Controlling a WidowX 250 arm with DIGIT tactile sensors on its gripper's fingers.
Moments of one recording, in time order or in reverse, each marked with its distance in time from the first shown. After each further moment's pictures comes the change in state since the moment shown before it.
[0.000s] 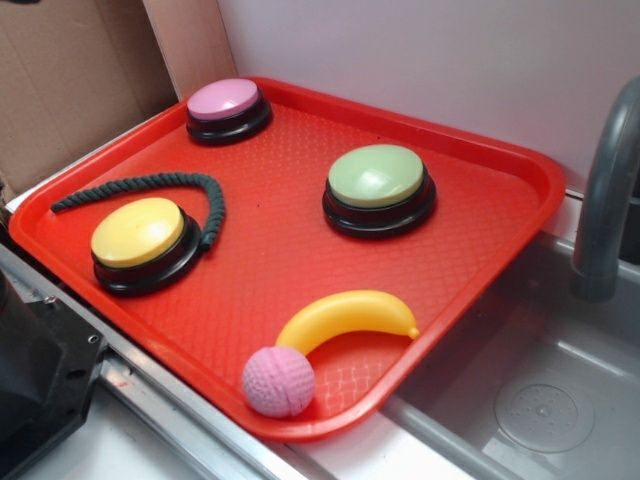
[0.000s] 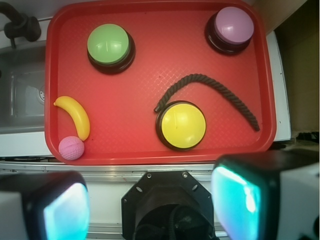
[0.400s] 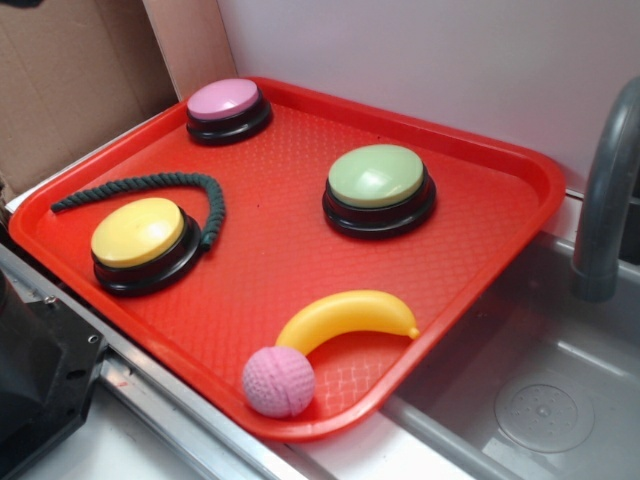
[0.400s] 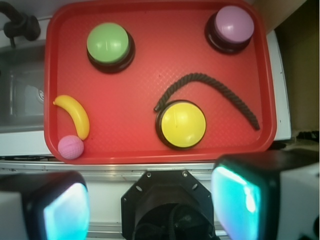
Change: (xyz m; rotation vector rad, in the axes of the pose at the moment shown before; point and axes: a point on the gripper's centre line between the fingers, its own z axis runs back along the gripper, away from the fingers) arm -0.002 0.000 -0.003 -0.003 0.010 0.004
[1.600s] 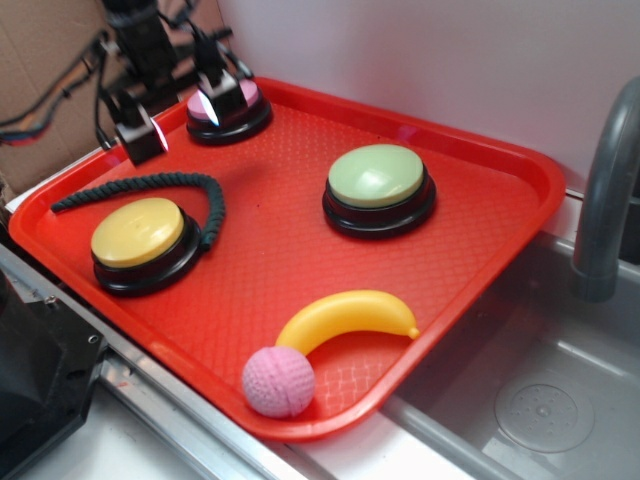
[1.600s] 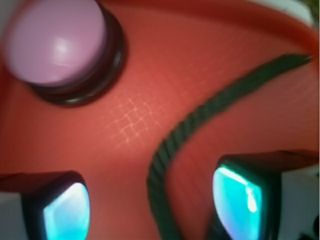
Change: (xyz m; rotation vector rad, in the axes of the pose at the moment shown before) arm 0.108 0.103 -0.205 0.071 -0.071 1.308
